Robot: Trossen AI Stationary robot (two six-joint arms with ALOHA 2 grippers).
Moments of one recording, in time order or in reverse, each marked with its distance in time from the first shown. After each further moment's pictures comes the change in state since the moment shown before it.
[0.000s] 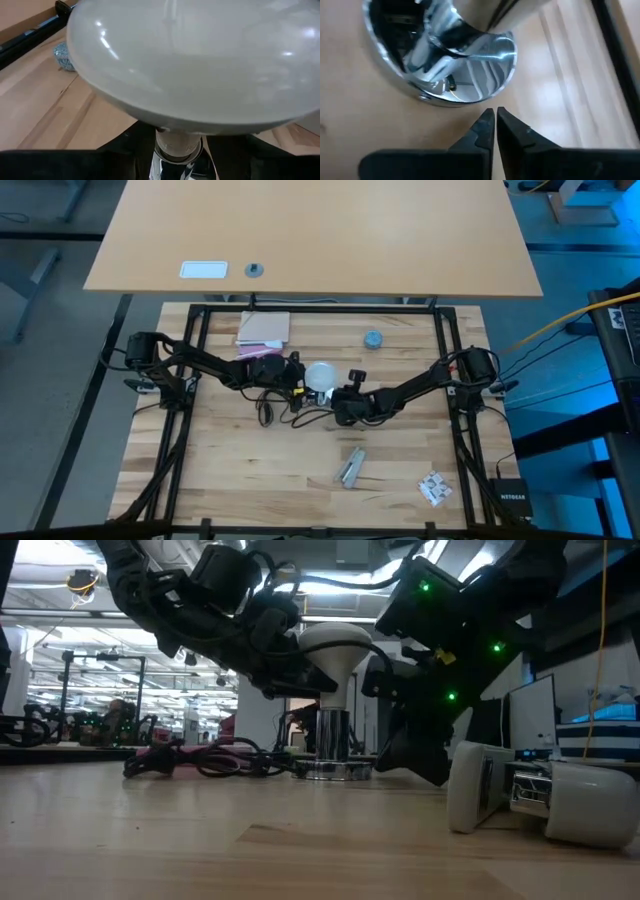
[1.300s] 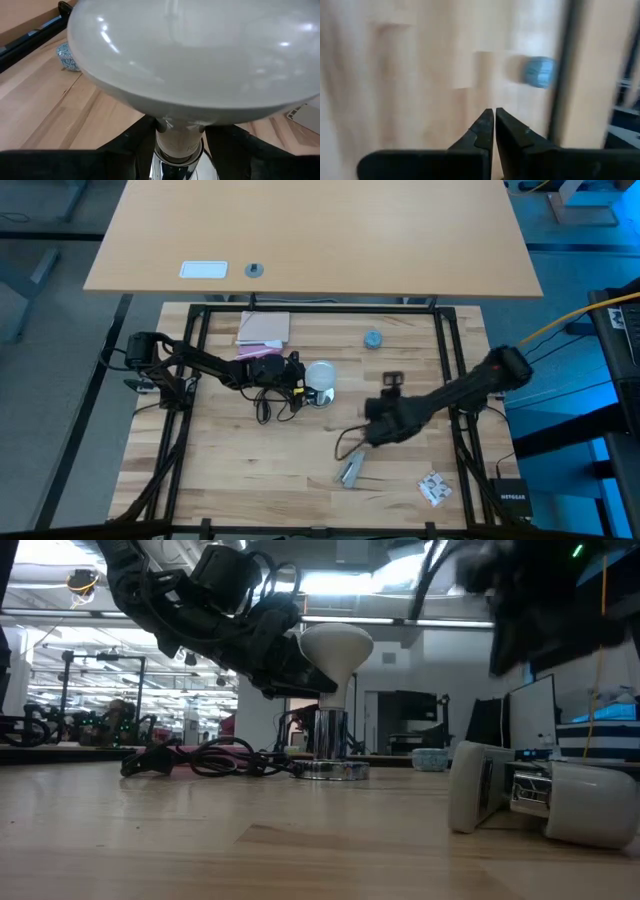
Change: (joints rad) left arm 0.003 0.000 0.000 0.001 -0.011 0.004; right arm 0.260 -0.257 0.290 -1.246 -0.005 0.366
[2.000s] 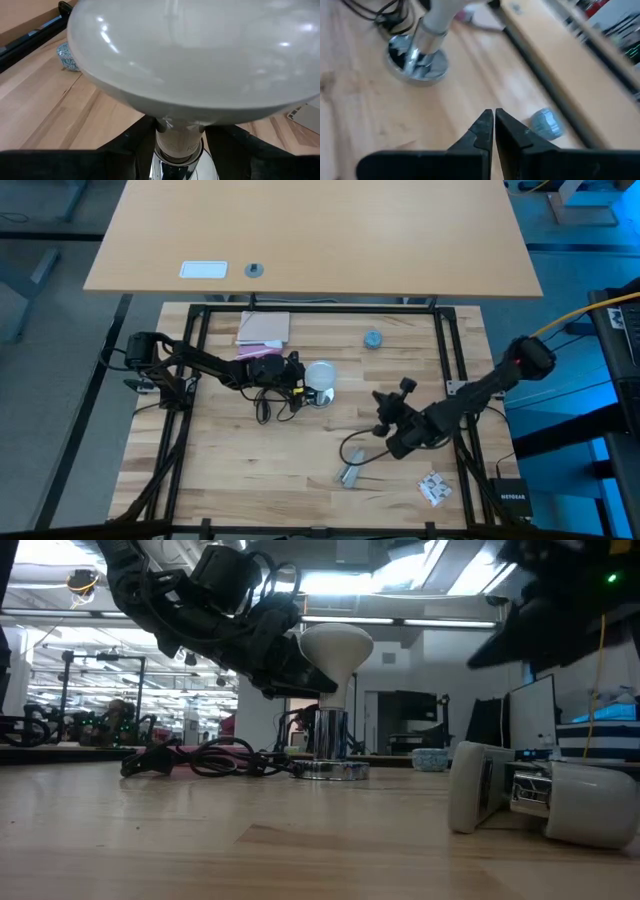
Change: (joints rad) left arm 0.000 0.000 0.000 0.000 0.000 0.000; right arm 0.121 -0.228 -0.450 0.763 0.387 0.179
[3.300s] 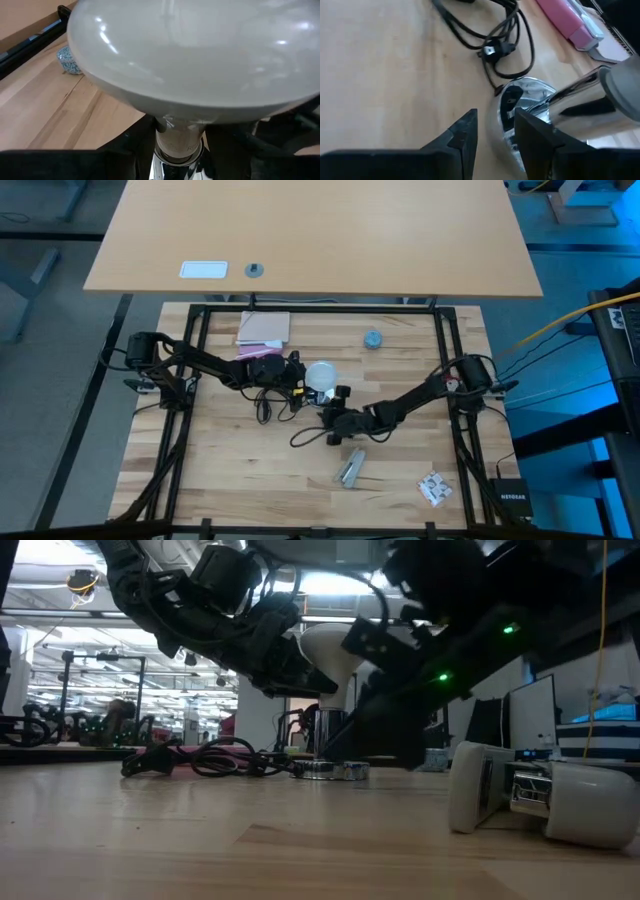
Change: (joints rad) left arm 0.000 0.000 0.000 0.003 0.000 0.033; right arm -0.285 0.549 0.162 0.889 -0.473 -0.632
